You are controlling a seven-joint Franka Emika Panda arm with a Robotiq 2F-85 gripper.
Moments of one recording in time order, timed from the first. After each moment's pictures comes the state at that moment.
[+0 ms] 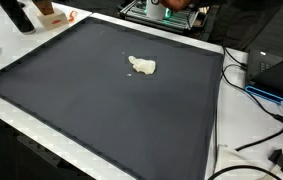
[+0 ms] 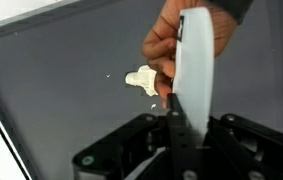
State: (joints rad) arm 0.09 -0.16 0.27 -2.02 -0.02 1.80 0.64
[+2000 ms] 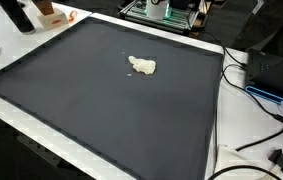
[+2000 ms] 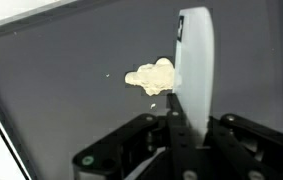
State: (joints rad) arm 0.09 -0.15 0.27 -2.02 -0.02 1.80 0.64
